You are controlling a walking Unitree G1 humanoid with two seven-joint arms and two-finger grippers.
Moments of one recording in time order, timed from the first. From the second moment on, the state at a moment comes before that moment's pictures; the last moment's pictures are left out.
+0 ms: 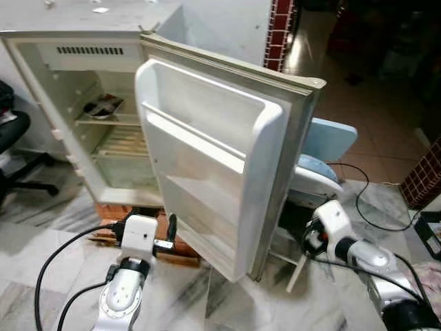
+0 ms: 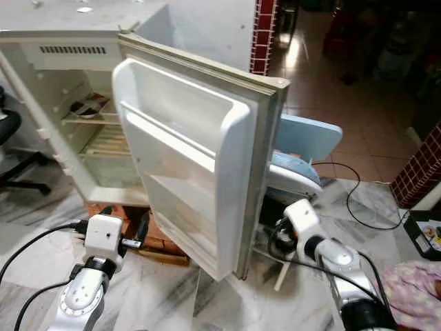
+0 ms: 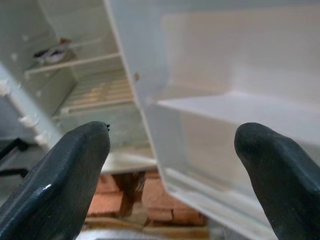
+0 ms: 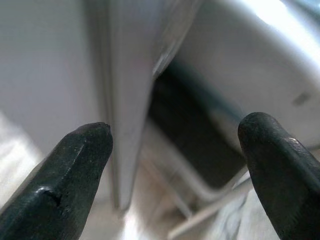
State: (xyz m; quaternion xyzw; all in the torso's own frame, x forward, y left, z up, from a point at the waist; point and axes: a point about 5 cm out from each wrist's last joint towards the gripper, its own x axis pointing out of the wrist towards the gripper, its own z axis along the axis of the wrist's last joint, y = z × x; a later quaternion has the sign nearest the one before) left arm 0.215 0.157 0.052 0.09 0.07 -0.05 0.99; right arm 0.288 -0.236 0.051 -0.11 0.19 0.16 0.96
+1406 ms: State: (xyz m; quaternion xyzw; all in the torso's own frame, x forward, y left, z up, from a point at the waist) left arm 0.169 0.172 0.034 0.04 0.12 -0.08 0.99; right arm 0.341 -0.183 0.113 0.01 0.01 0.11 0.99
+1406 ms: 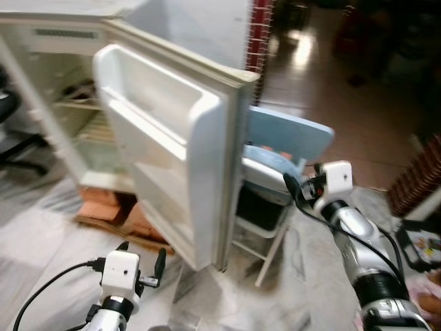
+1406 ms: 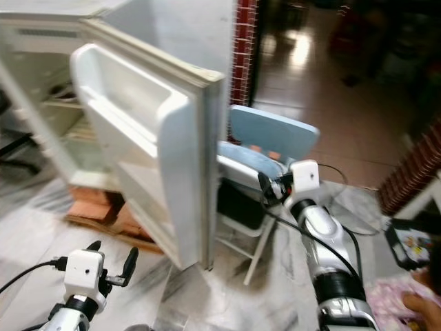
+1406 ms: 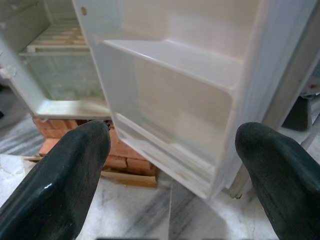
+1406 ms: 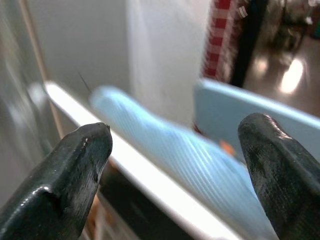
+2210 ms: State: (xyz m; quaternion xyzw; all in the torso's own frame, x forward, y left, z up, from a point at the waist) left arm 0.175 0.174 -0.006 0.04 0.19 -0.10 0.98; right arm 0.314 -0.103 0.147 0.20 0.01 0.38 0.90
